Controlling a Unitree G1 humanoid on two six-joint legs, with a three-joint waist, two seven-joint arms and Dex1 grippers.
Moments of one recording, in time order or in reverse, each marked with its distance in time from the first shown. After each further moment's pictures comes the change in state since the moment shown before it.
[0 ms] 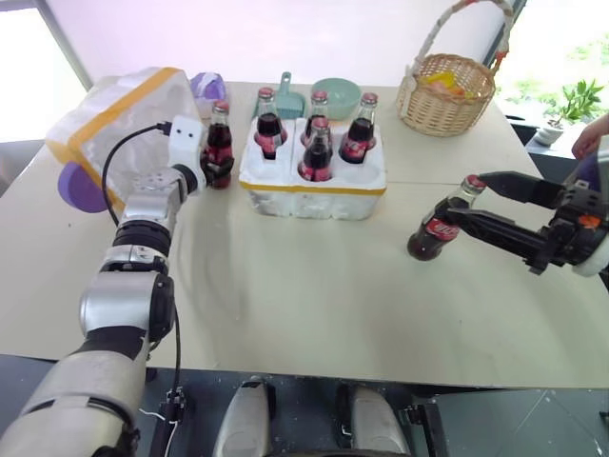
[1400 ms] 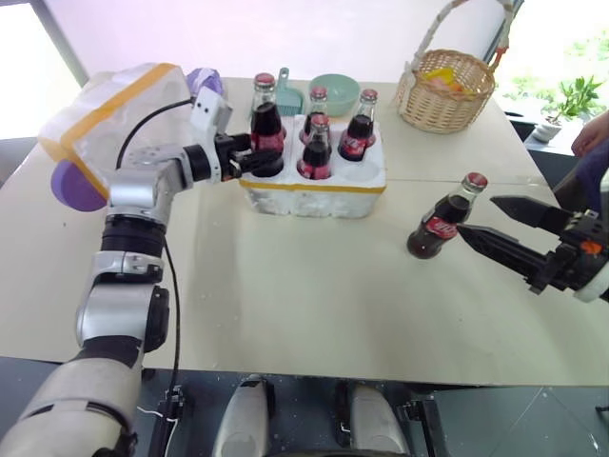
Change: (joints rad) left arm 0.067 -0.001 -0.069 -0.503 -0.195 0.371 -0.446; right arm 0.191 0.071 -0.100 -0.078 0.036 -0.034 -0.104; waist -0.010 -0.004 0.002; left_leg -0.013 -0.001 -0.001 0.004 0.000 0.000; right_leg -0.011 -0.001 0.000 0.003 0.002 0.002
